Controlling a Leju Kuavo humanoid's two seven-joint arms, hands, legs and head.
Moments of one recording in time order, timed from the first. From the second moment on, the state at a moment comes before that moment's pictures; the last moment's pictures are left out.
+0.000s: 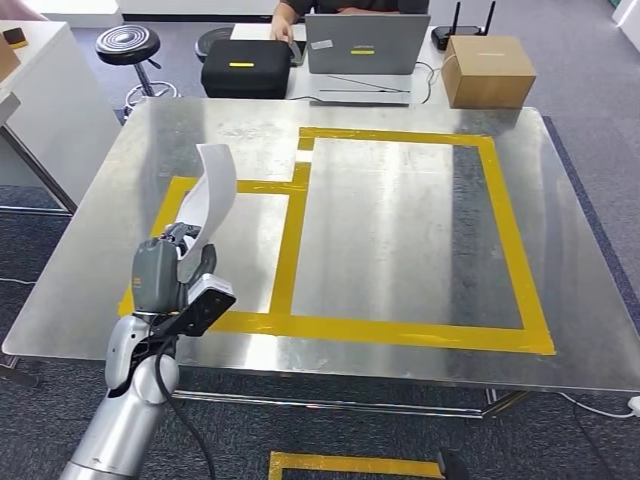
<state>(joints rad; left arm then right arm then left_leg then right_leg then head) -0.18 -0.09 -0.46 -1.20 -0.87 0.32 -0.42 -0.07 0.20 -0.75 -0.25 0.67 0.06 -0.35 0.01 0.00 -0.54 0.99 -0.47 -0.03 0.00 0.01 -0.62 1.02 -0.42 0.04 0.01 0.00</state>
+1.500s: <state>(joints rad) -0.50 -0.16 -0.44 -0.63 -1.26 0.41 -0.10 -0.10 0.20 -0.63 -0.25 0.65 0.04 -0.29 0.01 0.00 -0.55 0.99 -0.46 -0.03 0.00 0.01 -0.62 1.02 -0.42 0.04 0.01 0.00</state>
